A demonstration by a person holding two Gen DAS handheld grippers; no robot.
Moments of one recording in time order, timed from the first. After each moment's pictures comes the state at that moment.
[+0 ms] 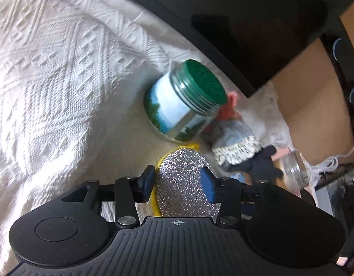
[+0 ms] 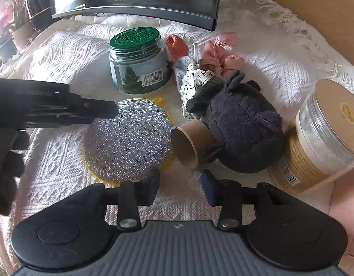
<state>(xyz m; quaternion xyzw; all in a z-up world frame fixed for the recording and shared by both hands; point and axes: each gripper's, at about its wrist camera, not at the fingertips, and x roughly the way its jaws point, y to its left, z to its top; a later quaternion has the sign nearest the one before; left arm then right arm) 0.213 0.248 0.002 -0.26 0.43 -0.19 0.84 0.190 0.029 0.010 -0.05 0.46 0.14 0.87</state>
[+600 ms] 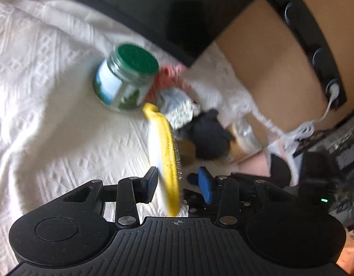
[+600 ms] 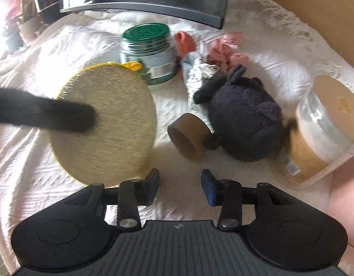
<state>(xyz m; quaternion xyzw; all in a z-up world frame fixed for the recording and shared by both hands) 0.168 0.208 0.040 -0.21 0.45 -0.25 0.83 0.171 0.029 0.012 -0.07 0.46 0.17 0.87</state>
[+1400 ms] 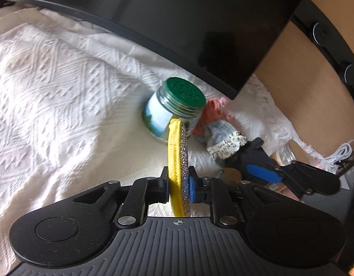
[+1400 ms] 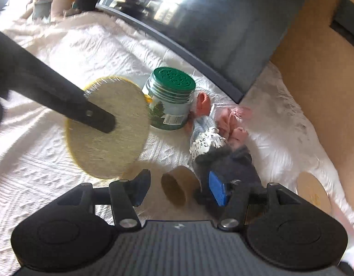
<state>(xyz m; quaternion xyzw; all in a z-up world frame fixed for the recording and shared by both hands) 0.157 0.230 0.038 -0.19 0.39 -0.13 0.89 0.167 0.068 0.027 -0.25 0.33 0.16 0.90</state>
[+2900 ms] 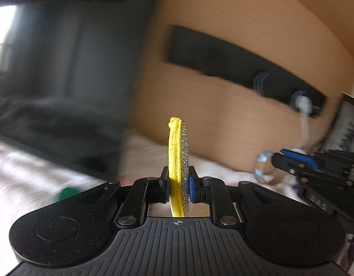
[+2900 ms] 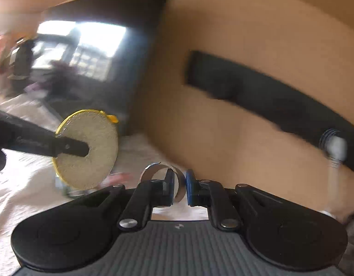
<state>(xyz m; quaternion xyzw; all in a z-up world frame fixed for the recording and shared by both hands) 0.170 0.085 0.188 -0.07 0.26 -0.27 0.93 0.106 -0.090 0.186 -0.12 0.17 -0.01 0.98</state>
